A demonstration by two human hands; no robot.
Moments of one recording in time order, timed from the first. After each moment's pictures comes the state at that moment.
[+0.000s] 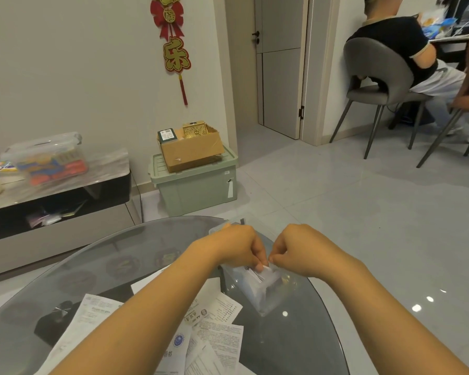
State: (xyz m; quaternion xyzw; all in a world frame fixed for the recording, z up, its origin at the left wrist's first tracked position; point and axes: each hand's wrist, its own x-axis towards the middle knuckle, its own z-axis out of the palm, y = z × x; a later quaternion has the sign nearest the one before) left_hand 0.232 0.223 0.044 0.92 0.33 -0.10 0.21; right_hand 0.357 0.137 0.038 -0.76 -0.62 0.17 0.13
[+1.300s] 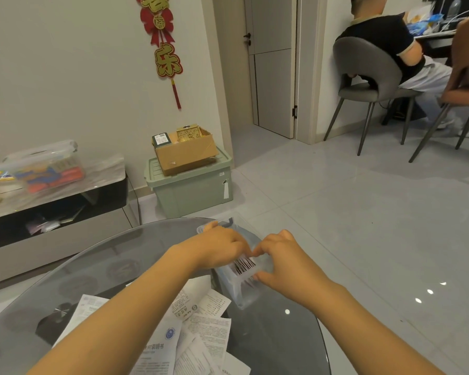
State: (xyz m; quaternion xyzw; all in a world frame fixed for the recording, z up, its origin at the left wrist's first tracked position) left_hand 0.222 0.215 0.046 0.92 0.34 -0.10 0.17; right_hand 0.350 0.108 0.010 -0.68 -0.67 0.13 0.27
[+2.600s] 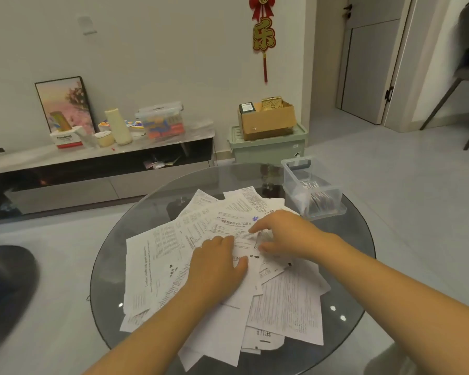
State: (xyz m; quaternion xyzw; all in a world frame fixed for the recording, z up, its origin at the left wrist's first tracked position) left_hand 0.053 0.021 -0.033 0.77 0.63 0.08 0.04; right_hand 0.223 0.050 -0.003 -0.56 -0.80 0.16 0.10
